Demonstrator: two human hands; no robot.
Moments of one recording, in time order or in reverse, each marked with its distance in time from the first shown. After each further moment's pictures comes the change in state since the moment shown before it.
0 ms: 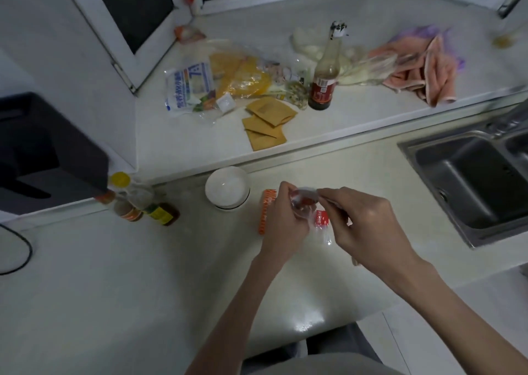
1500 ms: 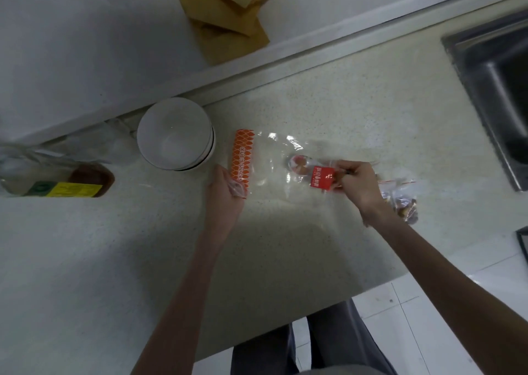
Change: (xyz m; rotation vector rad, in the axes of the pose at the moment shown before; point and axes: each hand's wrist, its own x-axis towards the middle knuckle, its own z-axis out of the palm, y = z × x) left_hand 0.041 -0.218 0.010 0.354 -0.013 -0.391; right_hand -0.064 0.208 0.202 0.578 -0.213 1.269
